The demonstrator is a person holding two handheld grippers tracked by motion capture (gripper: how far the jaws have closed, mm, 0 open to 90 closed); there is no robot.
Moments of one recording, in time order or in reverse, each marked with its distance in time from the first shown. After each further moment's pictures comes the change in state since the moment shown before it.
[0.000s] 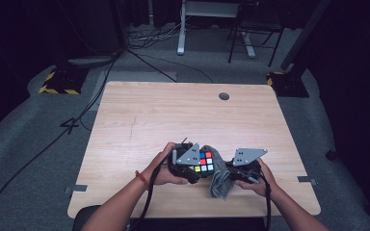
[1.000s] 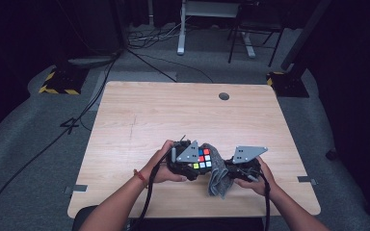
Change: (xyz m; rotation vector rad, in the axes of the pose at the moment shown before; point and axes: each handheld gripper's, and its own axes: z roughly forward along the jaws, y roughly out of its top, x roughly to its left) left arm 0.004 -0.001 -0.001 0.038 0.034 -0.007; right arm -0.001 0.007 -0.001 -0.023 -0.003 0.024
